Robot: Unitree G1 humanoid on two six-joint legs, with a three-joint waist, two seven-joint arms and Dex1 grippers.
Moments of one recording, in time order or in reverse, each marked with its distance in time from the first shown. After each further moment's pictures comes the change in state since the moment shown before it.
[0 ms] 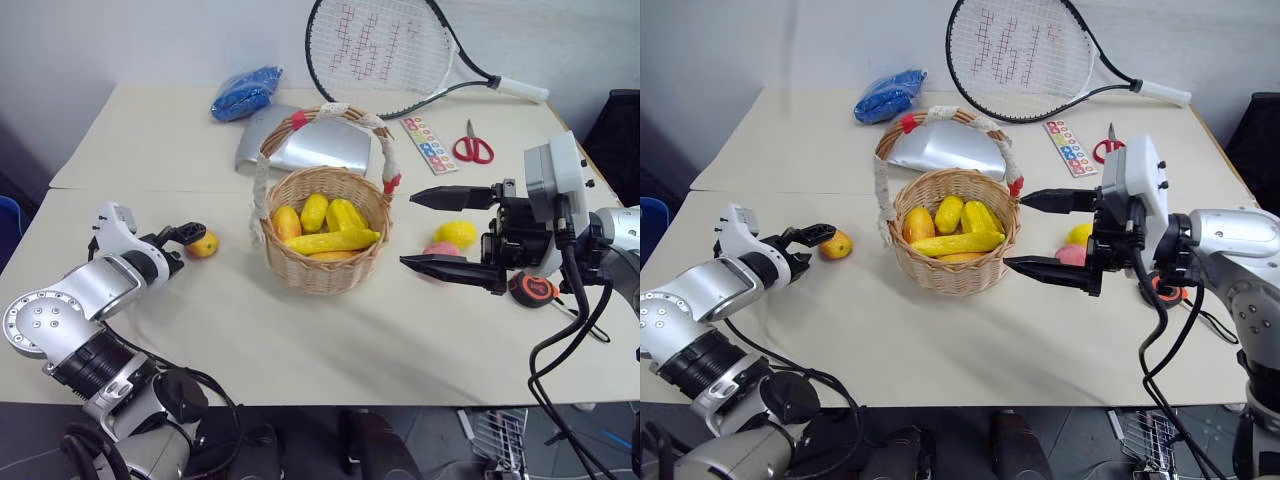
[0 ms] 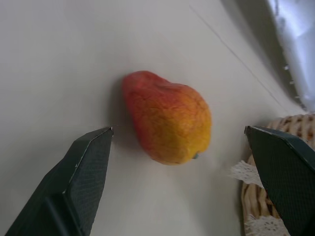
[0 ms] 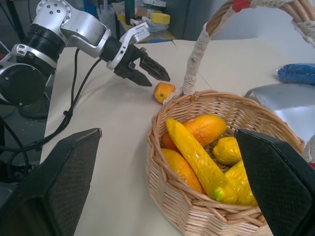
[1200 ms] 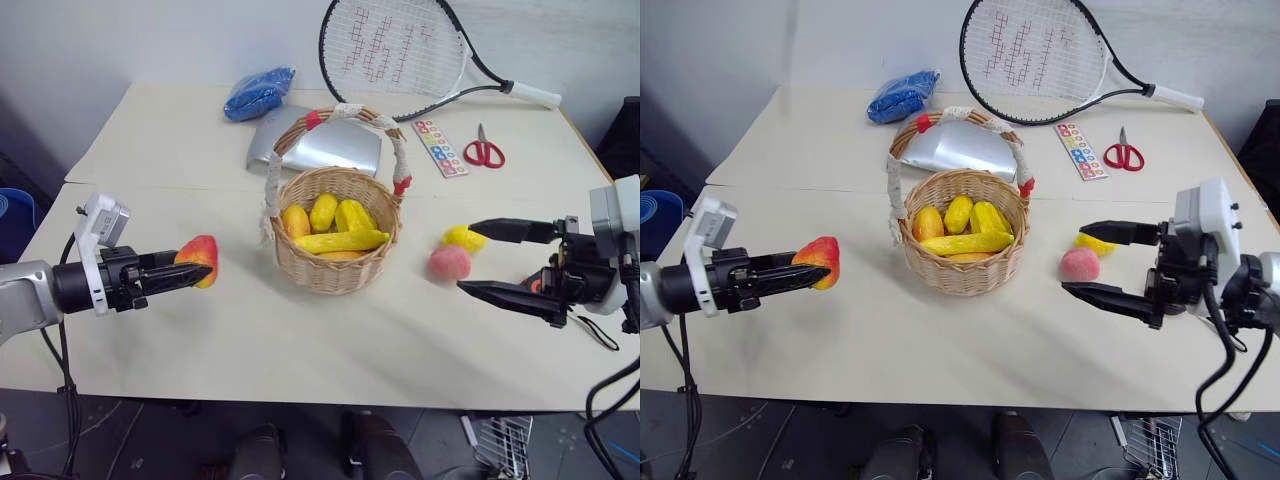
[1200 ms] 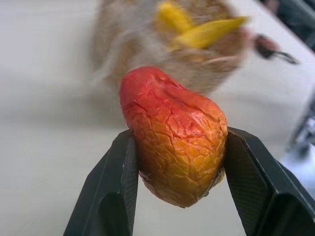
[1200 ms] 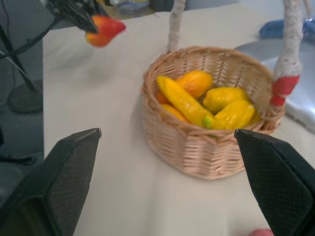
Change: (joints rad) left arm 0.416 0.720 -0.484 -0.295 -0.089 -0.362 -1.332; right arm 0.400 -0.098 -0.296 0.018 0.012 -0.054 0.157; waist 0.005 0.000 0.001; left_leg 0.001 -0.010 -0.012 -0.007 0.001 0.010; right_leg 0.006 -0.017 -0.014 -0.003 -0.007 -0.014
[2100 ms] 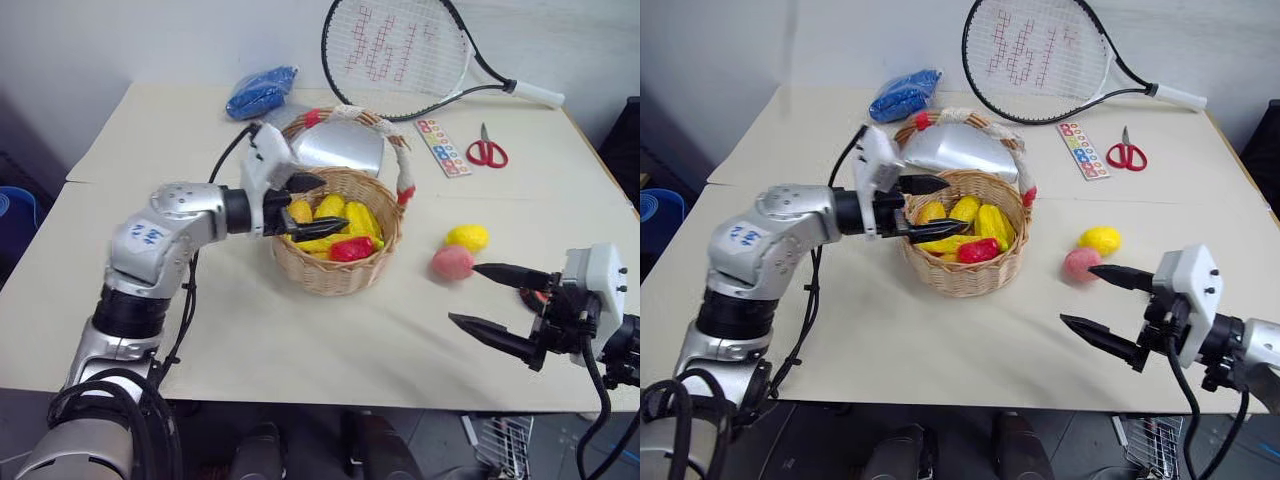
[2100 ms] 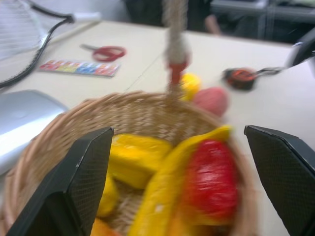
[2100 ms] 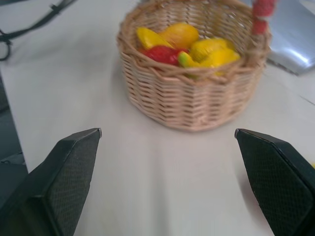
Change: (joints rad) left arm -0.479 -0.354 -0.517 0.219 0.364 -0.446 -0.028; right arm 0.376 0.159 -0.133 -0.195 -0.088 -0.049 -0.223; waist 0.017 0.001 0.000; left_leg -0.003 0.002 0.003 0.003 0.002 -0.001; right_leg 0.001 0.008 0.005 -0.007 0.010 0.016
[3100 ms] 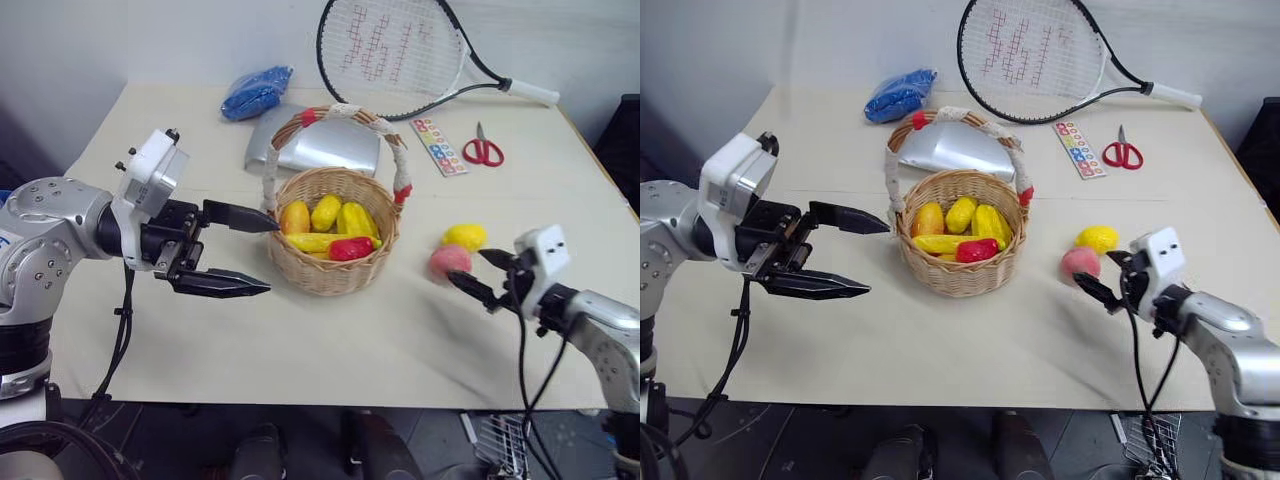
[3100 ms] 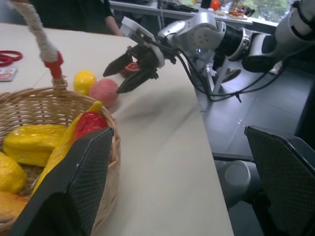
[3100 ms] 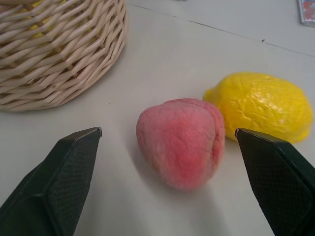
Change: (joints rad) left arm 0.142 0.317 0.147 -0.049 -0.212 0.020 -0.410; right arm -0.493 0.198 0.415 0.521 -0.314 -0.001 -0.237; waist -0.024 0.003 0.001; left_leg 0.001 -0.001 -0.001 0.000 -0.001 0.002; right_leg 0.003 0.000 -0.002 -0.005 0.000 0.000
